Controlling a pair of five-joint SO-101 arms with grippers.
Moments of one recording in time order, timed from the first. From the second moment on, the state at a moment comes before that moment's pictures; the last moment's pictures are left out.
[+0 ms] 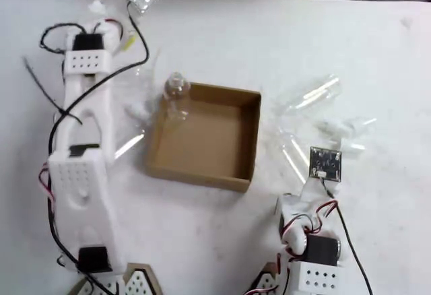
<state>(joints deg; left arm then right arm) -10.8 45.3 -41.8 43.0 -45.1 3.9 -102.9 96.4 72.3 -0.6</state>
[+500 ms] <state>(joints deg) -17.1 76.0 -84.2 76.3 -65.3 3.9 -102.9 96.4 72.3 -0.6</state>
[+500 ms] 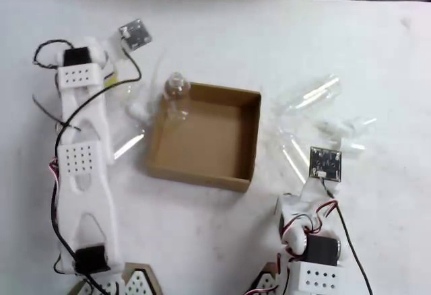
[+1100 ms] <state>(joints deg) -20.7 64.9 -93.3 99.8 -62.2 3.9 -102.9 96.4 72.3 -0.6</state>
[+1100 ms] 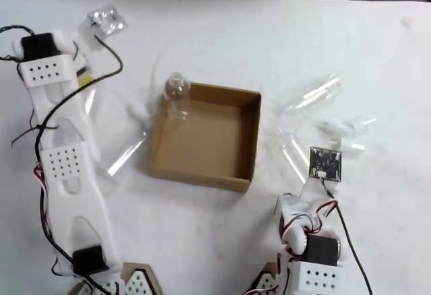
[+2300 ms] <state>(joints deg) -18.8 65.2 -90.7 101.9 -18.2 3.9 -102.9 96.4 72.3 -0.6</state>
